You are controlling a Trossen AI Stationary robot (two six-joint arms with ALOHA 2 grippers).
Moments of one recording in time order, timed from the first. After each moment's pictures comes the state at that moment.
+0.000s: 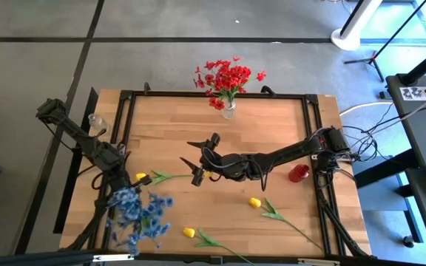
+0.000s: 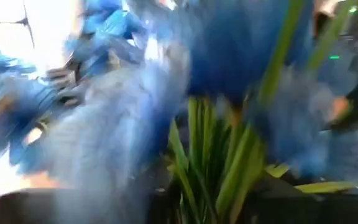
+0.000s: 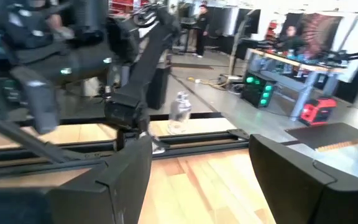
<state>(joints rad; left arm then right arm) -0.62 0.68 0.35 0.23 0.36 -0.06 0.24 1.91 1.40 0.48 0.63 -0.11</state>
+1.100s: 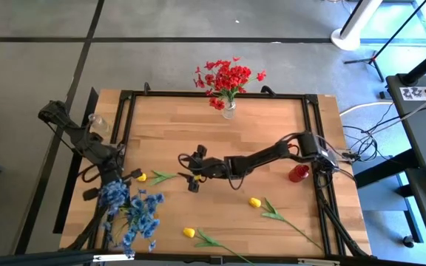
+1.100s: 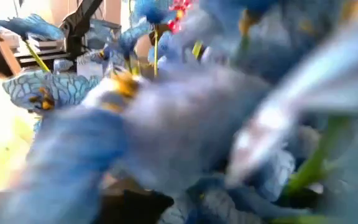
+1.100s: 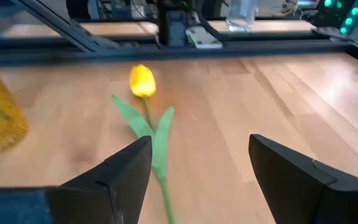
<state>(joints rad) -0.62 0.50 0.48 -0.19 0.38 -0.12 0.15 2.20 1.40 0.47 0.30 0.07</state>
